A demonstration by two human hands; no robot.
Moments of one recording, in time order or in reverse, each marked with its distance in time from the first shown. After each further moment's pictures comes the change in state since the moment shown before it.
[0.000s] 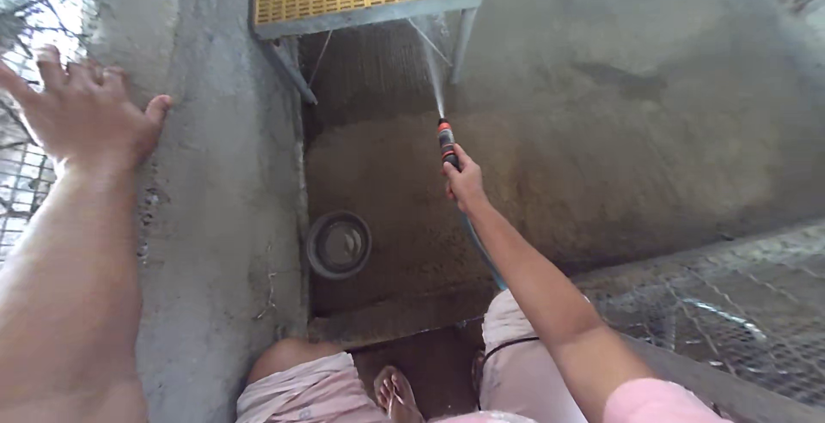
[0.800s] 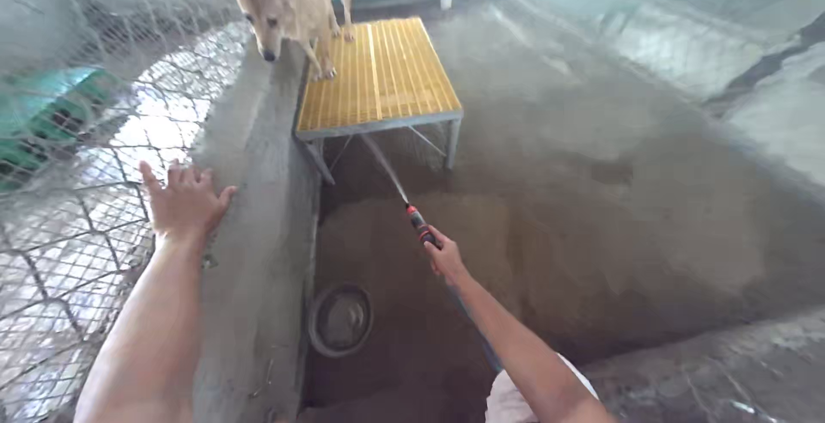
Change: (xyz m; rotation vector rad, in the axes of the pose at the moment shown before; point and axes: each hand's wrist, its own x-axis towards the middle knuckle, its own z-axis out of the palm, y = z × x) left_hand -0.013 0.015 -0.019 -0.043 0.130 0.064; right_hand -0.008 -0.007 0.011 -0.024 -0.184 -0.119
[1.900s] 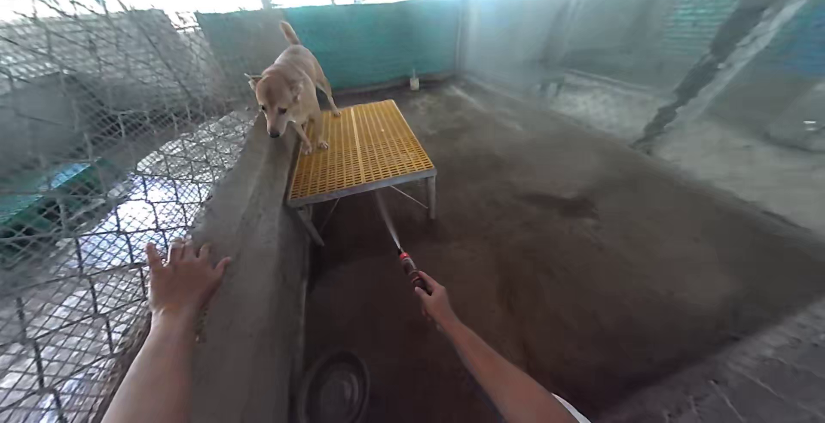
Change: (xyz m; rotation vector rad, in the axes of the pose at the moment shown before) left_hand 0.005 -0.003 0.012 0.079 -0.057 -0.031; right_hand 0.005 0.003 -0.003 0.041 0.075 -0.010
